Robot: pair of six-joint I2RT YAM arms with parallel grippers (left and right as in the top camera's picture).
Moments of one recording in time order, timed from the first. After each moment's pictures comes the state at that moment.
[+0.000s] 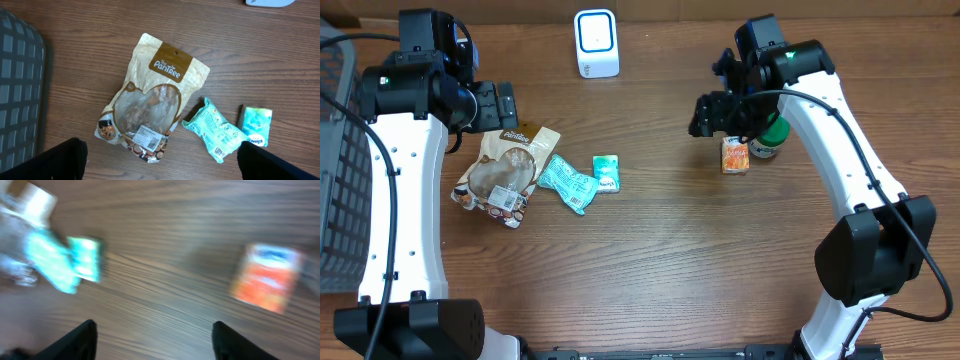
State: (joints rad) left arm 0.06 1.68 1.81 -1.26 -0.06 -0.10; right arm 0.25 1.95 1.83 -1.20 -0.36 0.16
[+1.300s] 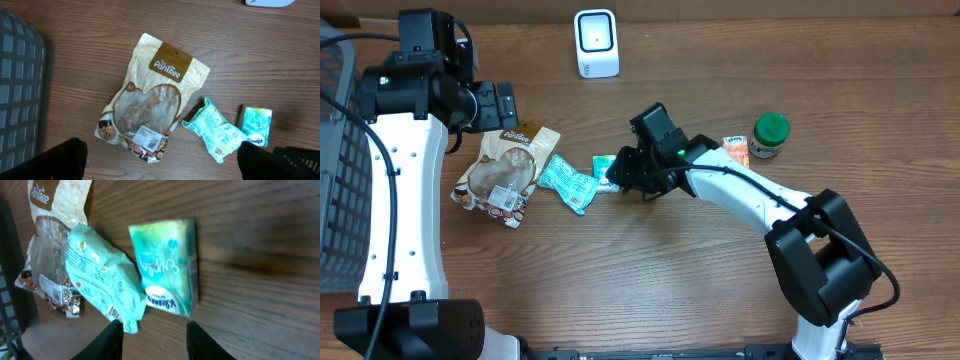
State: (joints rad) left arm 0.06 1.68 1.81 -1.26 -0.06 -0.10; right arm 0.63 1.96 1.33 -0.41 -0.34 0.81
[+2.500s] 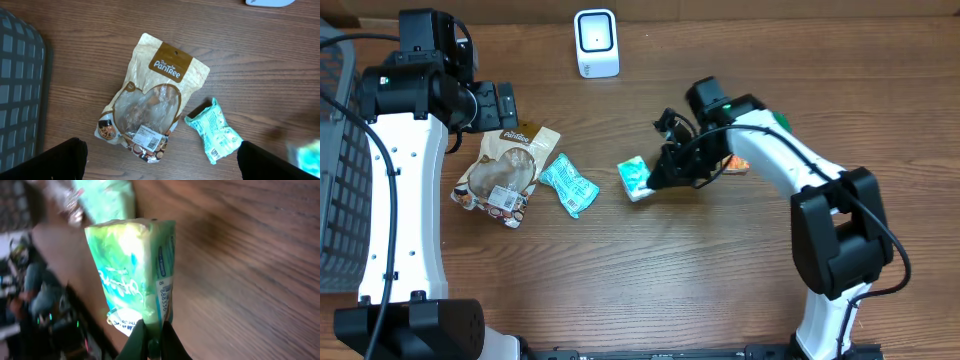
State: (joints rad) left arm 0.06 1.68 1.81 -1.26 -0.06 -0.10; right arm 0.38 2.02 1.48 -0.93 -0.76 0.04
